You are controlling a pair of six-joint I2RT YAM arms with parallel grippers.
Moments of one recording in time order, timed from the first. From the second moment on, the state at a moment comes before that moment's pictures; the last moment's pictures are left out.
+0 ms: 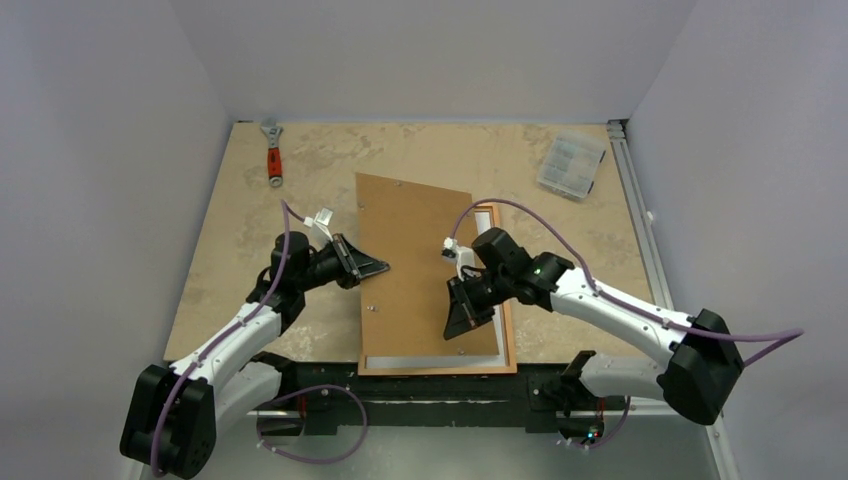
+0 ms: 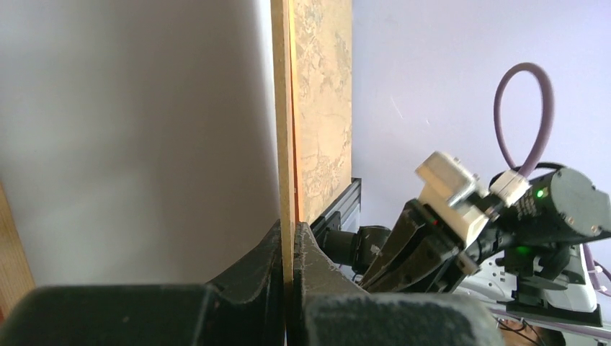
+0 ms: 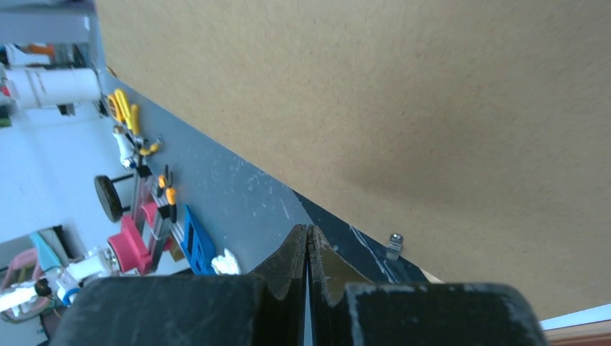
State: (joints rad) left arm -0.30 0.97 0.37 0.24 0.62 -1.10; right arm 0.79 1.20 0.84 -0.58 -0.64 0.48
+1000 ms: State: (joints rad) left arm -0.30 0.97 0.37 0.21 0.61 -1.09; right arm 0.92 1.19 0.71 -0.60 -0.30 0.56
